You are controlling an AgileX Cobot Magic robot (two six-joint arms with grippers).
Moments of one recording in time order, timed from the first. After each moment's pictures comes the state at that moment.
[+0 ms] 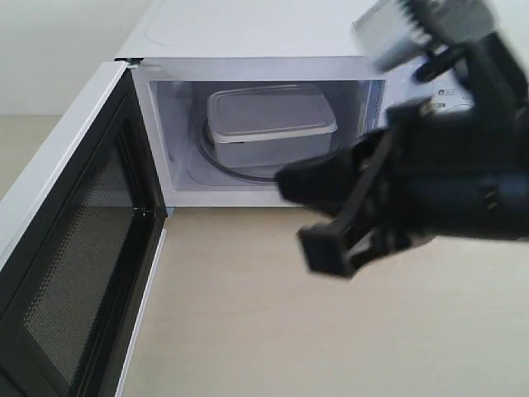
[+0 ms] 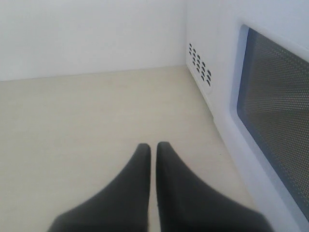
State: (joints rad) left arm -0.06 0.00 0.00 -0.03 0.30 0.06; right arm 0.83 1.01 -0.70 0.64 0.26 -0.50
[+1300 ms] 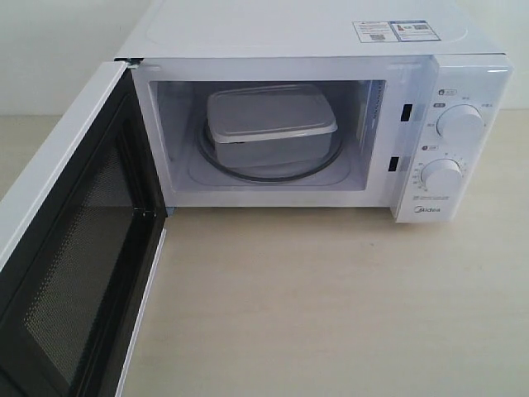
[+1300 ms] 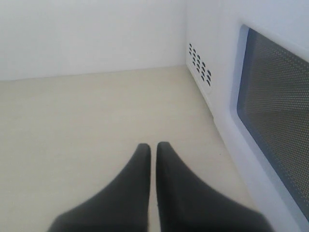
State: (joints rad) left arm -0.06 0.00 0.00 -0.03 0.30 0.06; right arm 0.05 0.00 -0.05 0.63 0.09 -0.48
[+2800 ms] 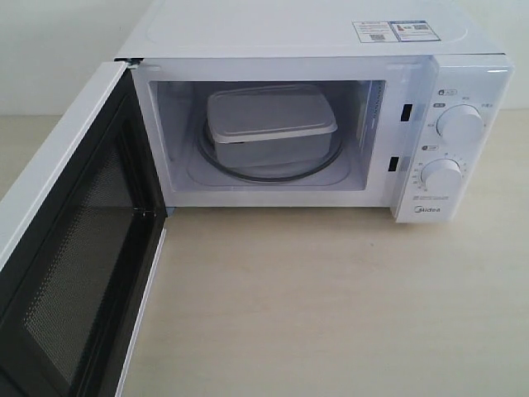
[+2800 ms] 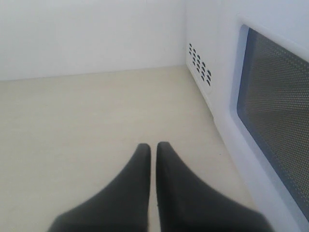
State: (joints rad) left arm -0.06 0.00 0.00 -0.03 0.30 0.06; right arm 0.05 0.00 0.00 -0.09 0.34 0.03
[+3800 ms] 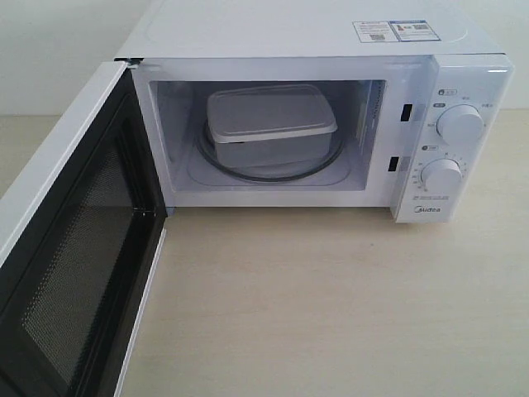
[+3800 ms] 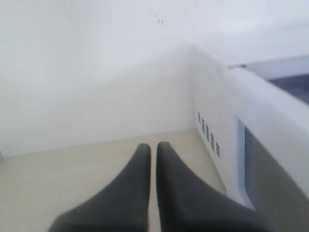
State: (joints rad) left arm -0.06 0.00 -0.24 0.02 0.35 0.08; right arm 0.05 0.00 0.00 -0.09 0.34 0.03
